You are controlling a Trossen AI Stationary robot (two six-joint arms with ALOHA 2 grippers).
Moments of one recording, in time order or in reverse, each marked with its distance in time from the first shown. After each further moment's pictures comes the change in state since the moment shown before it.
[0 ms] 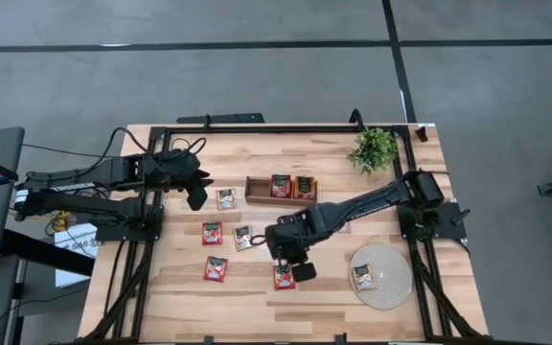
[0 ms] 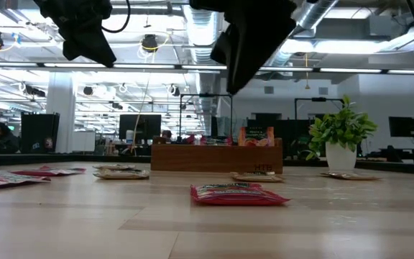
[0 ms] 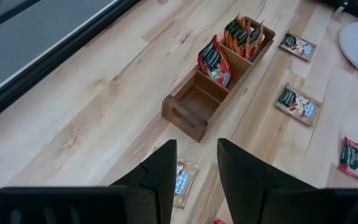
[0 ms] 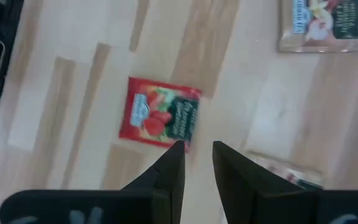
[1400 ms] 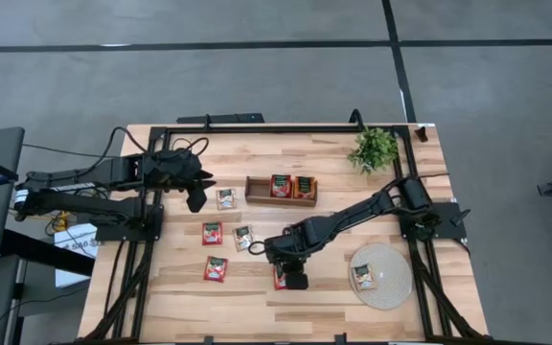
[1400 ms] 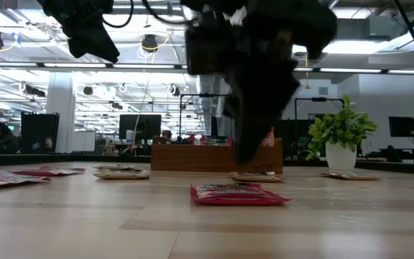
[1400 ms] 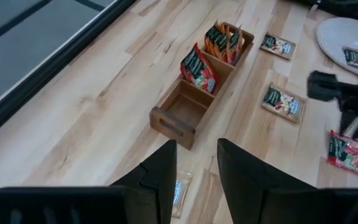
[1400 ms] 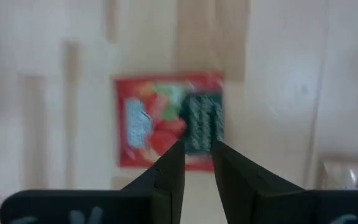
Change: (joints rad) left arm -0.006 0.000 0.000 0.047 0.046 0.087; right arm 0.014 0.103 -0.128 0.178 -0.051 0.245
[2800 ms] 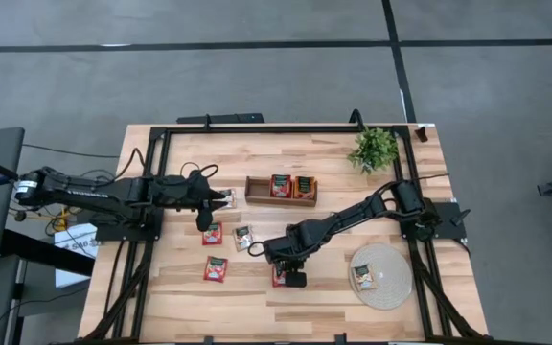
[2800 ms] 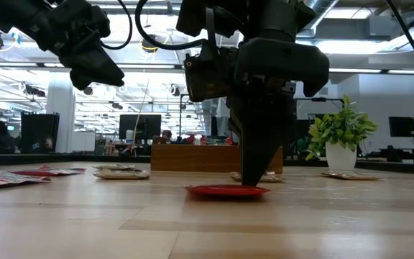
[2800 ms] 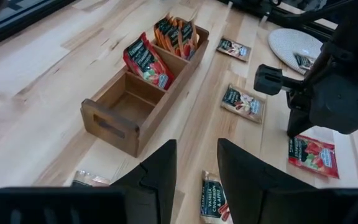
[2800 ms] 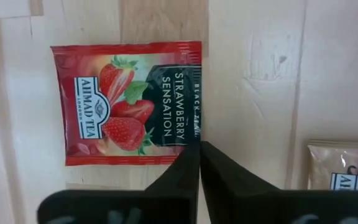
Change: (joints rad) left arm -0.158 -0.023 -0.354 0.485 -0.005 -0.100; right arm 0.003 0.095 0.003 -0.044 0.057 0.041
